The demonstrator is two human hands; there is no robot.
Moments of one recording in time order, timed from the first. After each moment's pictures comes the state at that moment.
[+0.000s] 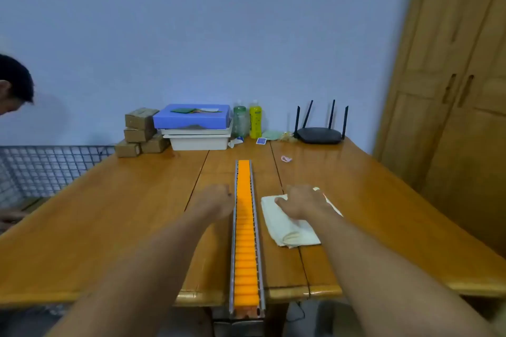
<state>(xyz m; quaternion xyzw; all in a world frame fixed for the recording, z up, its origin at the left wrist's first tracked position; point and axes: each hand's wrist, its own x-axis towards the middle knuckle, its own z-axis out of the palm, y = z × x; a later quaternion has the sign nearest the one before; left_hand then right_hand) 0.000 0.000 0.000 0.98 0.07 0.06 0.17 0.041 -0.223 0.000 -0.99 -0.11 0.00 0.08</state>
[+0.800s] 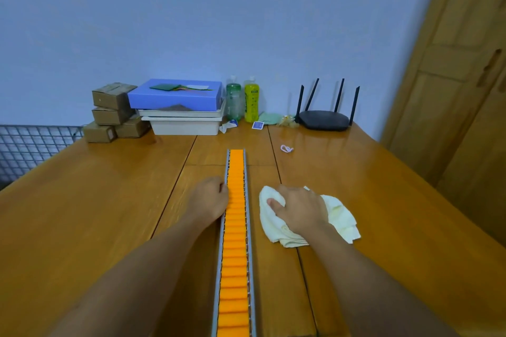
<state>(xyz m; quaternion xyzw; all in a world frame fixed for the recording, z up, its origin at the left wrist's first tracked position) 0.094 0.009 -0.061 0.95 0.07 0.15 0.28 0.104 -0.221 -0.056 -0.98 -0.16 -0.12 0.06</state>
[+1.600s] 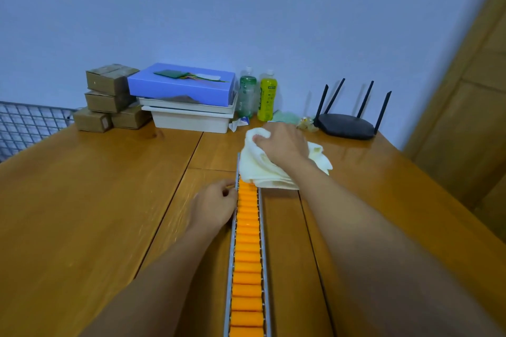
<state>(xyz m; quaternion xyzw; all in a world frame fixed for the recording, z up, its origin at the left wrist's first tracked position) 0.133 0.024 -0.074 0.89 0.12 0.15 0.42 0.248 -0.115 0.030 -0.95 -0.16 -0.17 0.21</state>
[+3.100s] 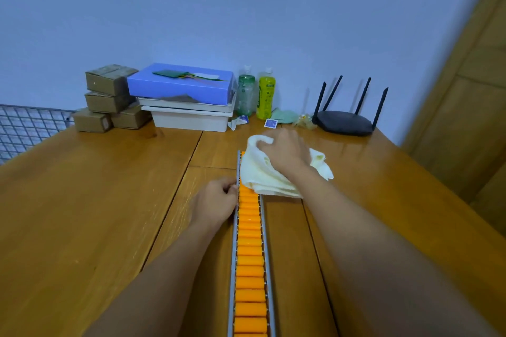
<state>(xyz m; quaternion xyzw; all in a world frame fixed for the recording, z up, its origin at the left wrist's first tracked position) 0.130 0.025 -0.071 0.89 0.13 0.15 0.42 0.227 -0.124 0.019 -0.94 -0.15 -0.17 0.26</state>
